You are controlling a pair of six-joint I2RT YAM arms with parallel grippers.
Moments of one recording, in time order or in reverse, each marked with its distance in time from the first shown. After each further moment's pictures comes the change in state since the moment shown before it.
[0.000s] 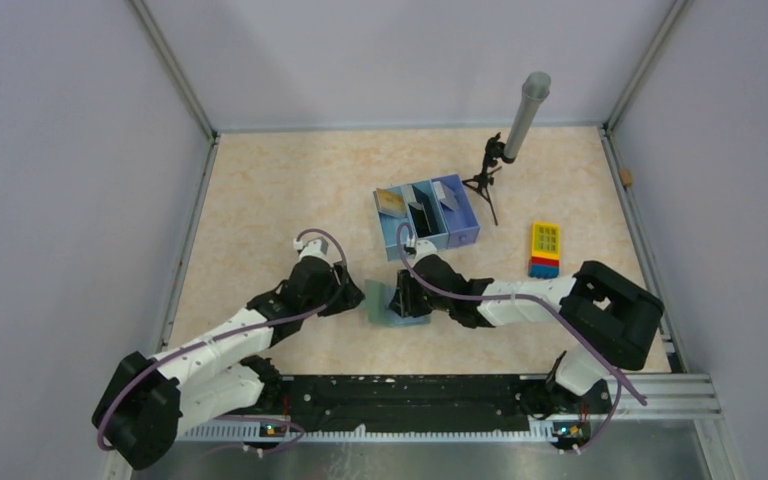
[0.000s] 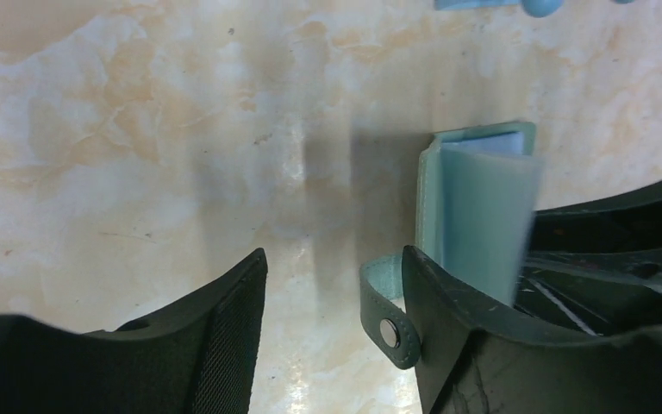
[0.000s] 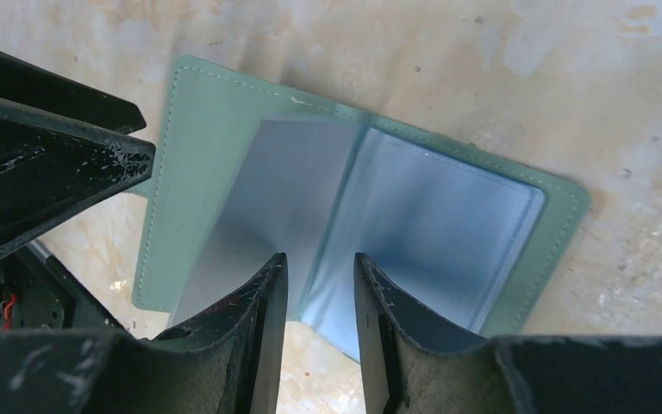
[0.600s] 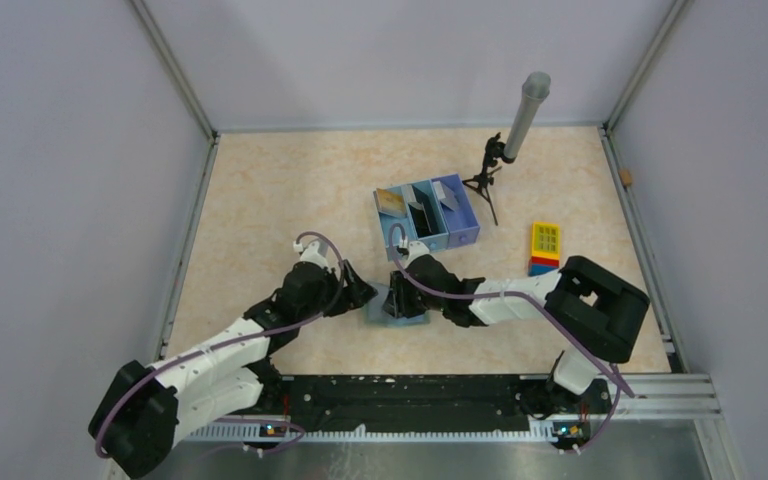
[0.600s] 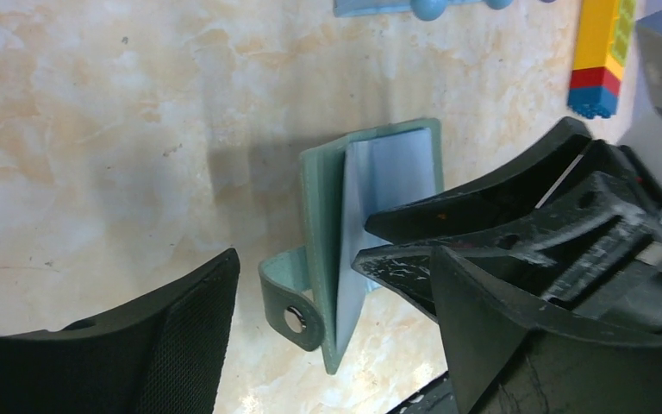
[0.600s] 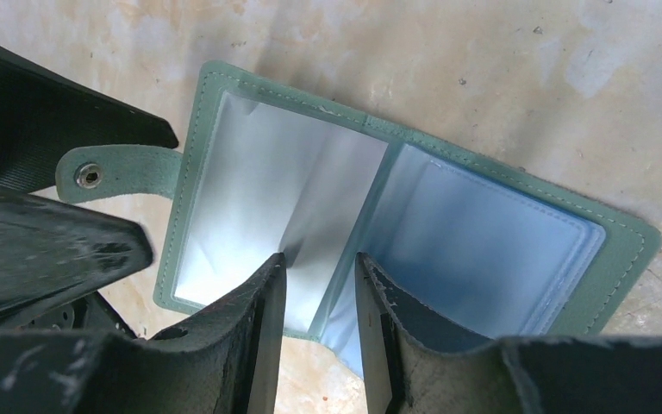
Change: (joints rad) left arm 0.005 -0.101 -0.100 0.212 0.116 -0.058; right arm 0.008 0.074 0.029 0.065 -0.047 0.003
